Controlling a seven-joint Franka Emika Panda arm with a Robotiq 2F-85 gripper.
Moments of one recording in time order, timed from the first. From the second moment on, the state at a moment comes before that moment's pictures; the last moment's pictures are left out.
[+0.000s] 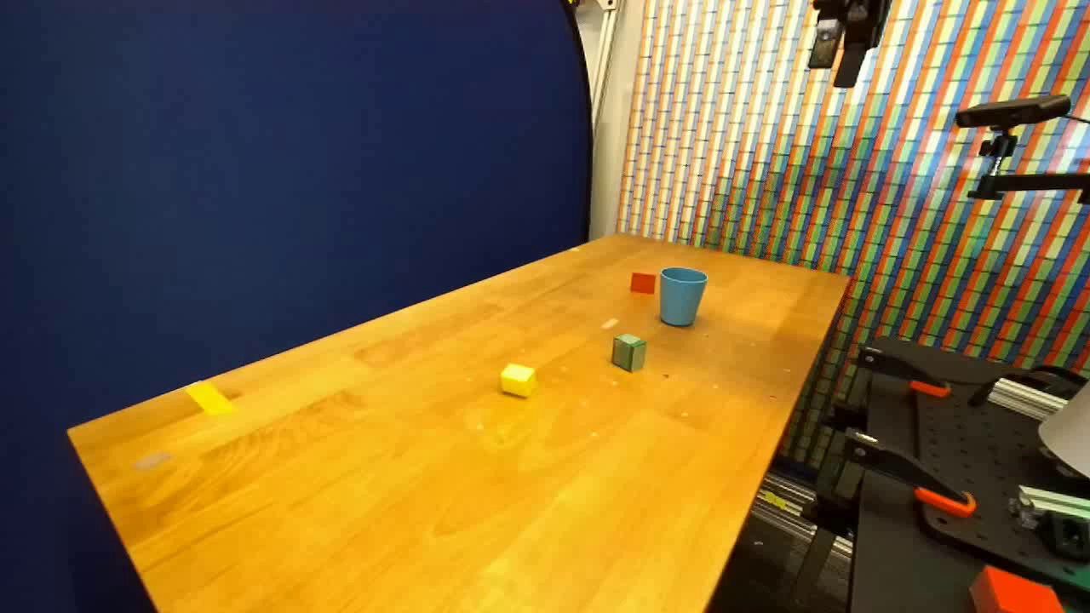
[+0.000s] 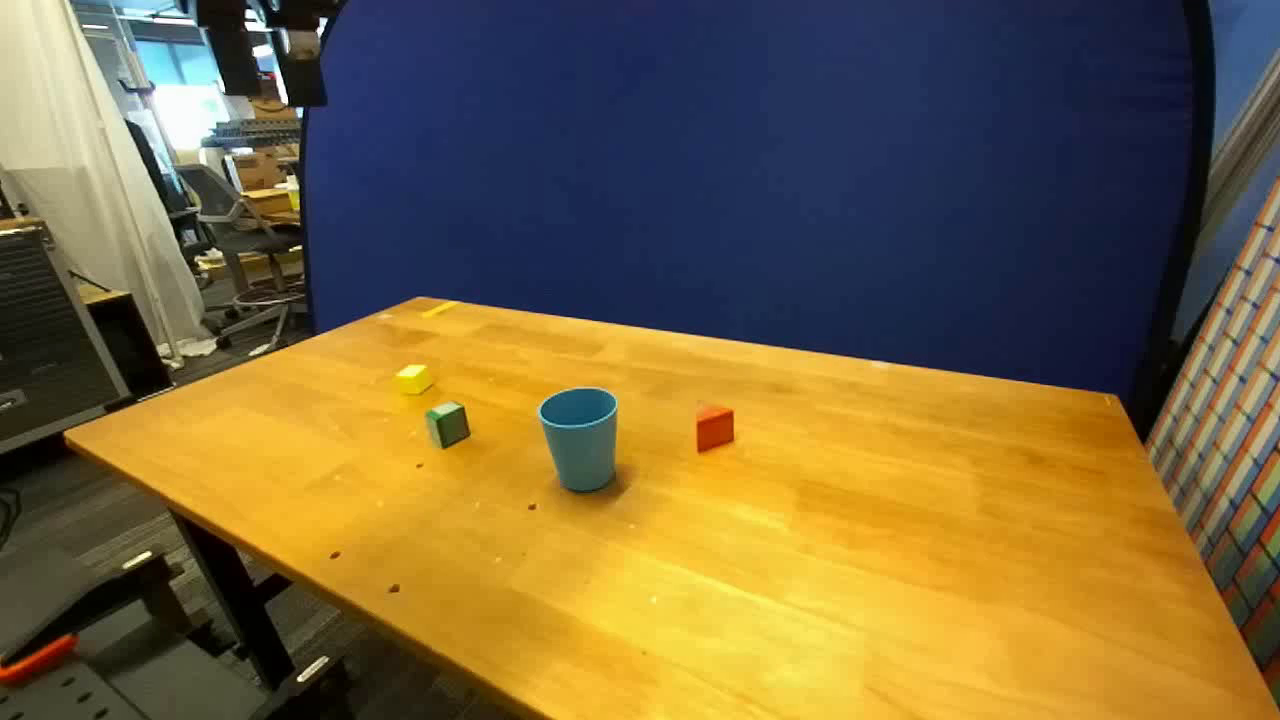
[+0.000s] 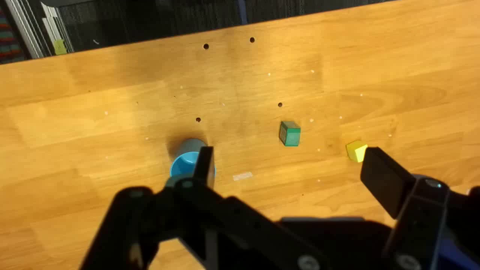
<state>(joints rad) -0.03 -0.72 -0.11 -2.59 0.05 1.90 0.02</state>
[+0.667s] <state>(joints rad) -0.02 -0.68 -0.07 -2.61 0.05 1.95 0.02</state>
